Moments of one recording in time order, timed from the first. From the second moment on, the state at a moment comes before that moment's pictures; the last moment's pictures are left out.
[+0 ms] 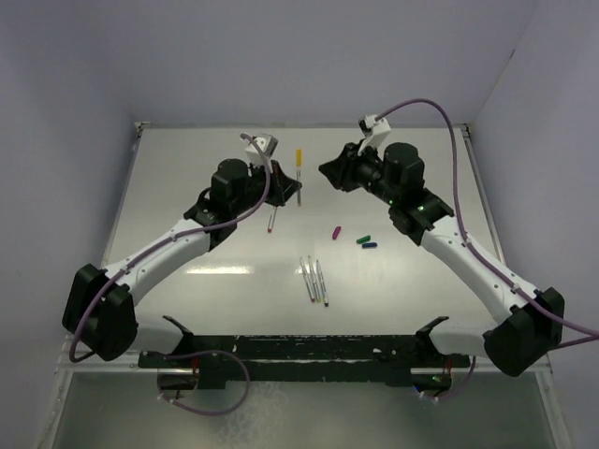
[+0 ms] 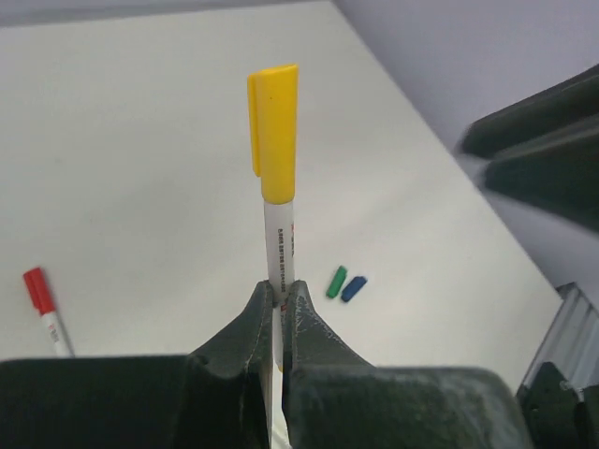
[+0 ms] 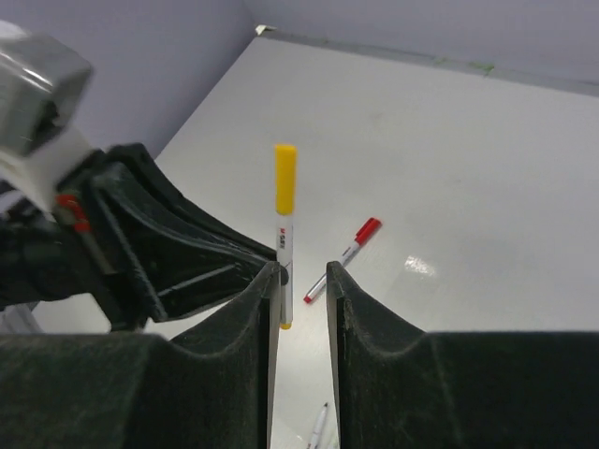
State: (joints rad) left arm -0.57 1.34 0.98 0.21 0.22 -0.43; right arm 0.53 1.28 1.14 -0.03 -0.20 0.34
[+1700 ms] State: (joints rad) left arm -0.56 2.05 1.43 -0.35 -0.12 -0.36; right arm 0.53 1.17 1.10 -0.24 0.22 0.32
